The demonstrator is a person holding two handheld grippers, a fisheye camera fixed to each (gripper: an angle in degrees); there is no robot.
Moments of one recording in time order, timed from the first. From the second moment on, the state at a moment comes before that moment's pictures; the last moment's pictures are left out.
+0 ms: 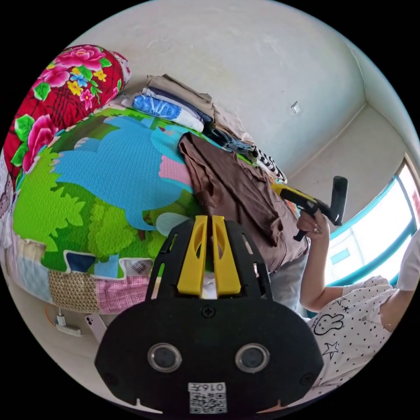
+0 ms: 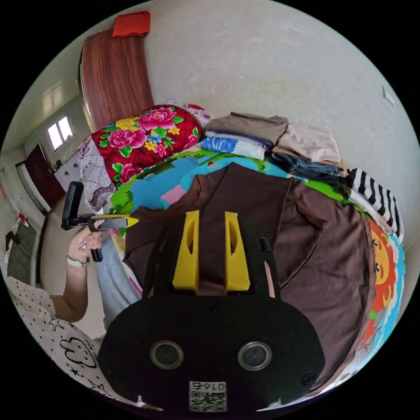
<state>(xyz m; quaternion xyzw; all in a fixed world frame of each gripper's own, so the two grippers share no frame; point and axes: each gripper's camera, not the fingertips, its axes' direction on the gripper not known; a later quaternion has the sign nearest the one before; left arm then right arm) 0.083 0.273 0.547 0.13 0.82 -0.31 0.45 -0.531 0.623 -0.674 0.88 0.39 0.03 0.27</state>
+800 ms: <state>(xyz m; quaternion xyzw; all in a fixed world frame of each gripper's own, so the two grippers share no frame) 0.133 0.324 0.245 0.29 0.75 -0.28 0.52 -0.345 0.487 -0.511 0.93 0.28 0.19 0.16</state>
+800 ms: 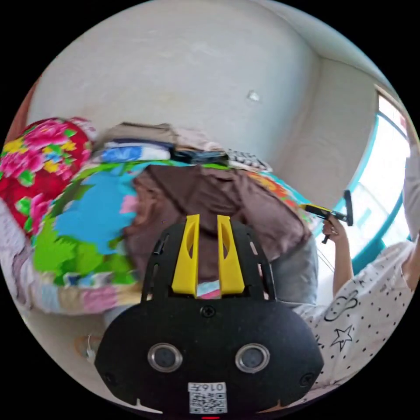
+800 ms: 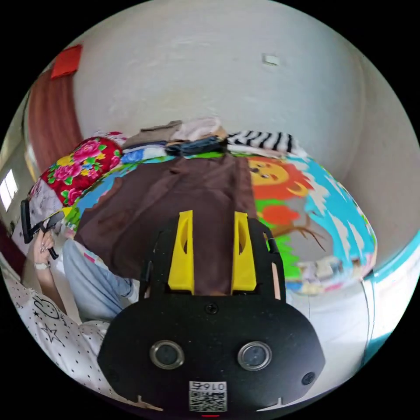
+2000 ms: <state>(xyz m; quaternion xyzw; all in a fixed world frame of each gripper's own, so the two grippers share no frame) 0.320 0.343 -0.439 0.58 0.58 -0.03 0.57 0.126 0.322 -0.493 0.97 0.01 -0.16 0.20</state>
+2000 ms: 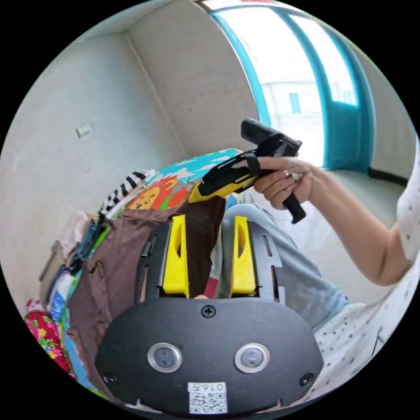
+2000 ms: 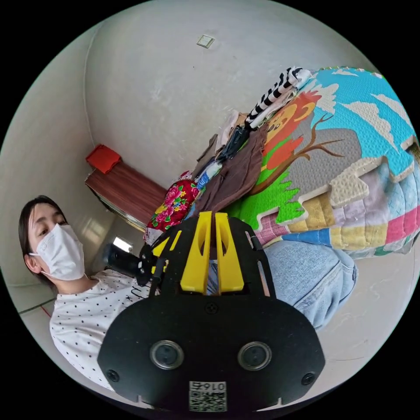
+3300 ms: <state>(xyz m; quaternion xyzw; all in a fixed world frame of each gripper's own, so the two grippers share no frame) 0.303 0.339 -0.319 0.50 0.74 -0.18 0.40 0.258 0.587 -0.778 0.90 -0.14 -0.19 0.37</state>
